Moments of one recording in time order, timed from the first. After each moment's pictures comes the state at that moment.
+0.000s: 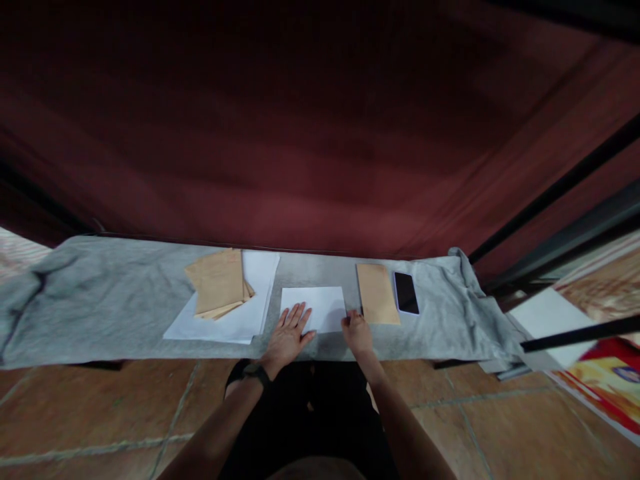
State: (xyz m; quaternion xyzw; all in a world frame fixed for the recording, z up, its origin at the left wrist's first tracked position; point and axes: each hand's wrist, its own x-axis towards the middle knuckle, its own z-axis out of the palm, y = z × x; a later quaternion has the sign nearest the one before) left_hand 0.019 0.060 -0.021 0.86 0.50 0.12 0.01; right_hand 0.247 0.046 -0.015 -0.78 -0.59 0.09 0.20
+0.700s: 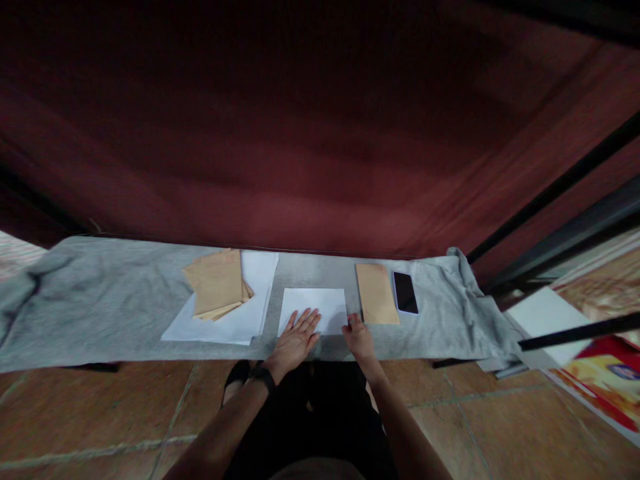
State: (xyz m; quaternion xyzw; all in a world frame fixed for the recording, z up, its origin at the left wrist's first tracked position) left_hand 0.034 0.052 -0.012 0.89 0.43 0.11 0.04; right_hand 0.250 0.030 -0.008 -0.77 -0.59 0.14 0.20
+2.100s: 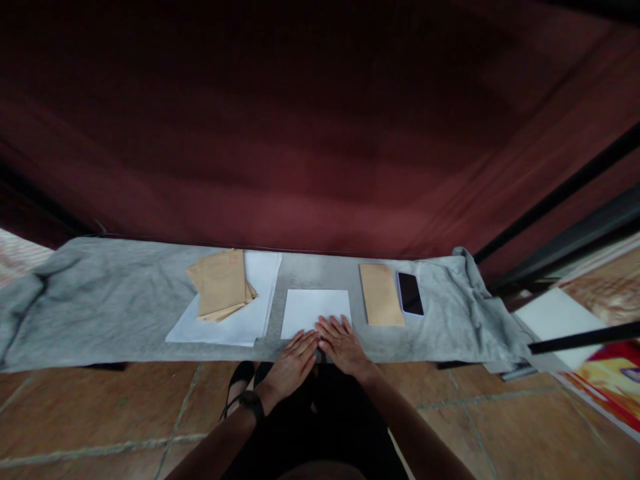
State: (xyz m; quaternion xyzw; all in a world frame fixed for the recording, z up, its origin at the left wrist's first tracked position) left_hand 0.013 0.014 -0.014 0.91 0.36 0.20 0.08; right_hand 0.231 0.025 -0.022 -0.48 -0.87 0.04 0.13
